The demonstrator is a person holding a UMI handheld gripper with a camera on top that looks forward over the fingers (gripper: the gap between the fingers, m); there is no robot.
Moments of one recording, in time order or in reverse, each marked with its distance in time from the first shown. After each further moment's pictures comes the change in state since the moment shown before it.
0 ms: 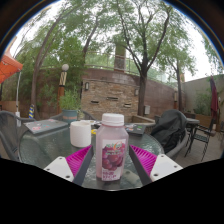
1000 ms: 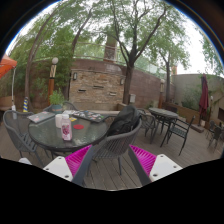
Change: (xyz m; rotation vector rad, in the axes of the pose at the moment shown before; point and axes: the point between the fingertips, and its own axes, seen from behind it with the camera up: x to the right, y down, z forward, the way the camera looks) arm 0.243 -0.055 -0.304 -0.161 0.106 -0.020
